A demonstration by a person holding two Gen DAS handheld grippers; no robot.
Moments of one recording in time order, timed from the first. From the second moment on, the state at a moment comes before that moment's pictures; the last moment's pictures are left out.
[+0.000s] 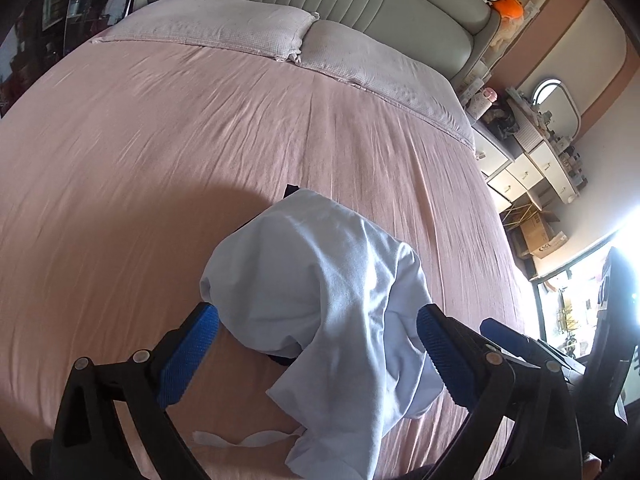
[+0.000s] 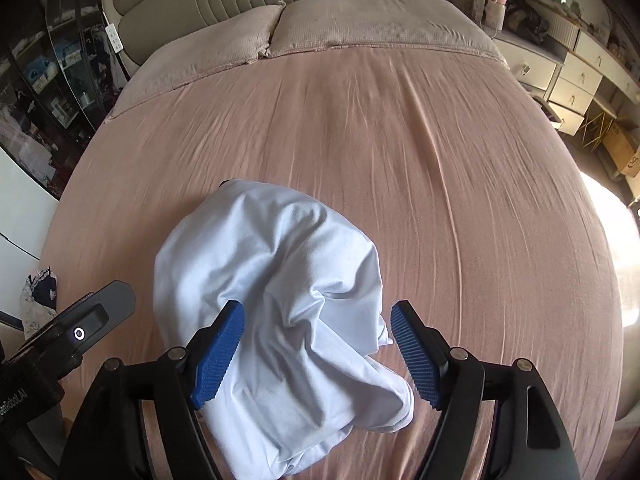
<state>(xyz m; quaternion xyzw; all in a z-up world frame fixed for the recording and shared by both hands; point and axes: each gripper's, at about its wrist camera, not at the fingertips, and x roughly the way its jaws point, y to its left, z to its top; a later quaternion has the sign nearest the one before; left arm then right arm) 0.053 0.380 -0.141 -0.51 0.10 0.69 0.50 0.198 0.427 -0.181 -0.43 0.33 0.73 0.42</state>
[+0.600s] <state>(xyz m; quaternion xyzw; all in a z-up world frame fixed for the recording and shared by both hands) -0.001 0.351 -0.176 -0.55 0.09 0.70 0.45 0.143 0.388 -0.197 -0.47 0.25 0.75 0.39</state>
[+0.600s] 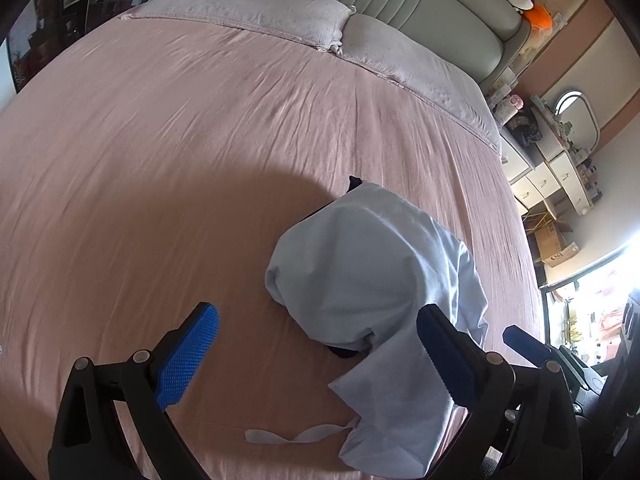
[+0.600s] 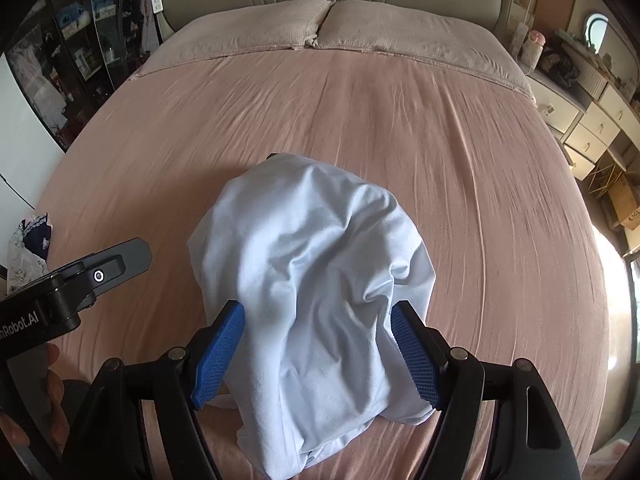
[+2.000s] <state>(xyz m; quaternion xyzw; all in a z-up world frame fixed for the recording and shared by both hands) 0.039 0.493 -0.192 -0.52 0.19 0.61 0.56 0.267 0.473 -0.259 -0.45 0.28 0.72 0.45</state>
